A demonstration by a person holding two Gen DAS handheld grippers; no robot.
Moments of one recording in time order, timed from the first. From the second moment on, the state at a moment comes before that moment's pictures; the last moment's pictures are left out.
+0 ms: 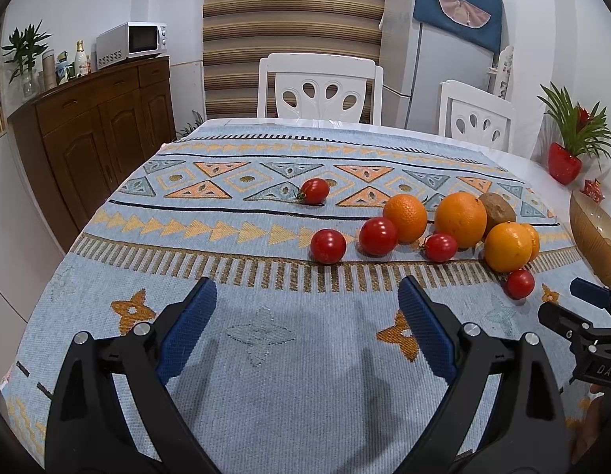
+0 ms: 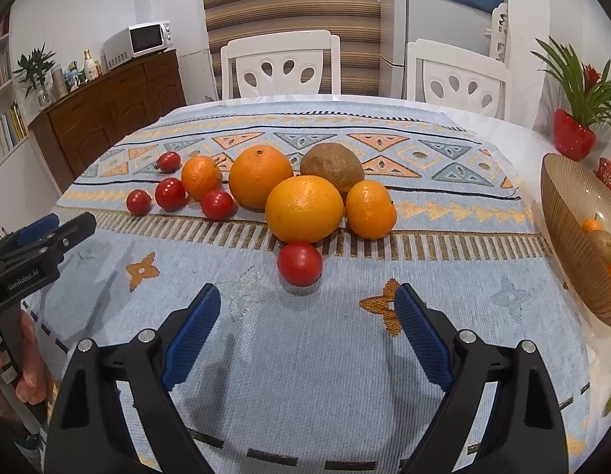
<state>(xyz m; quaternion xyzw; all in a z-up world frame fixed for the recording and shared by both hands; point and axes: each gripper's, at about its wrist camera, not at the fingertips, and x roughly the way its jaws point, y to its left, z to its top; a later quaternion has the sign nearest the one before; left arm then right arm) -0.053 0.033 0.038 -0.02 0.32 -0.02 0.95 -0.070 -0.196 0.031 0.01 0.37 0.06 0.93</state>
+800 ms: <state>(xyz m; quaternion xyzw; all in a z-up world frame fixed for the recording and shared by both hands) -0.022 0.030 0.066 -0.01 0.41 -0.10 0.91 -0.056 -0.206 0.034 0.07 0.41 0.08 0.91</state>
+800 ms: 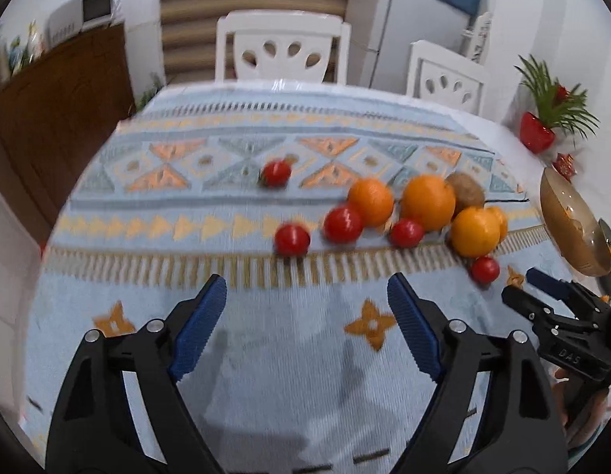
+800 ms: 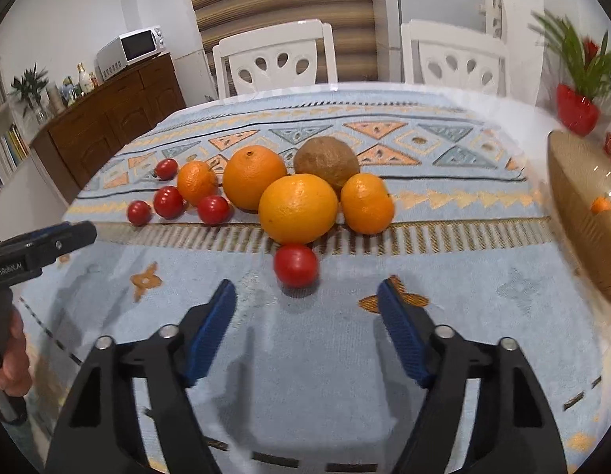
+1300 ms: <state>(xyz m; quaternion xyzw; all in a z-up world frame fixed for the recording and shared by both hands) 0.044 0.024 0.015 -0.01 0.44 -0.12 0.89 -0.024 -0.181 0.013 0.03 0.44 0.06 0.89</state>
